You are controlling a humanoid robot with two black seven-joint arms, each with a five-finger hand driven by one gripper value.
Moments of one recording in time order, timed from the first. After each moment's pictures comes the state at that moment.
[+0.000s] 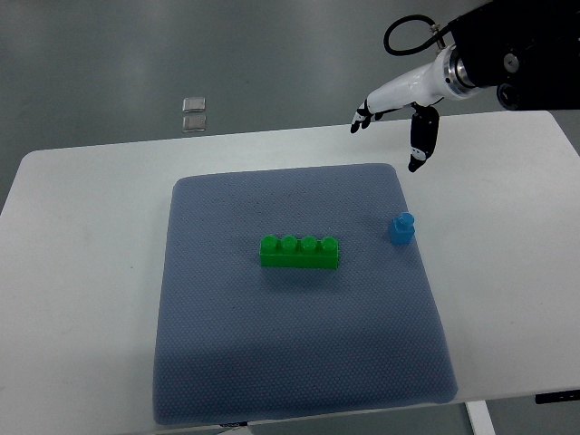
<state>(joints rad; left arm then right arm) 0.01 0.00 -0.10 -0.15 0.07 0.00 0.02 2.15 -0.27 -1.14 1.37 -0.56 0.10 0.20</state>
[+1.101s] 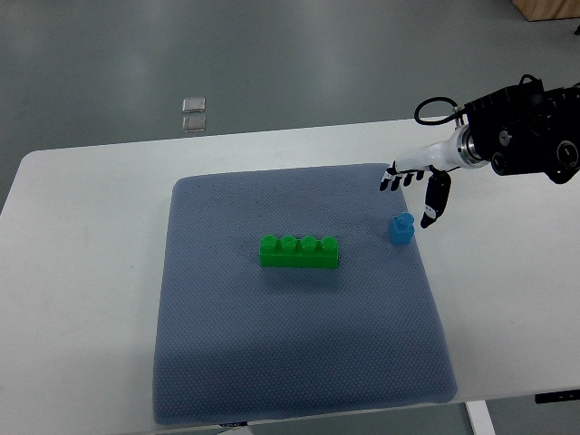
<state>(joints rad) 0.01 0.00 -0.10 -0.15 0.07 0.00 0.02 1.85 -0.26 -1.17 1.25 -0.39 0.04 0.19</state>
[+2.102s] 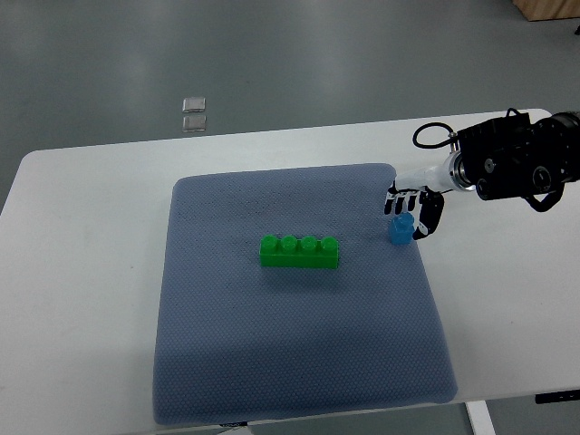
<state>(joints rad) 0.01 0.00 -0.10 -0.15 0.07 0.00 0.02 1.75 -0.22 -1.17 1.21 -0.32 -0.01 0.14</state>
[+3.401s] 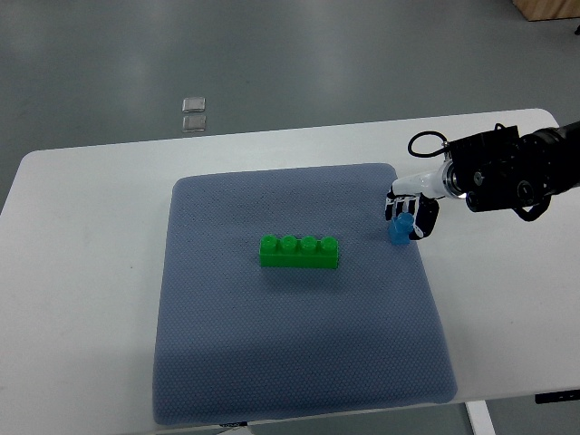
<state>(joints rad) 0.01 0.00 -0.10 -0.15 0.07 0.00 0.02 1.69 -0.17 -1.17 1.16 -0.32 -0.05 0.12</state>
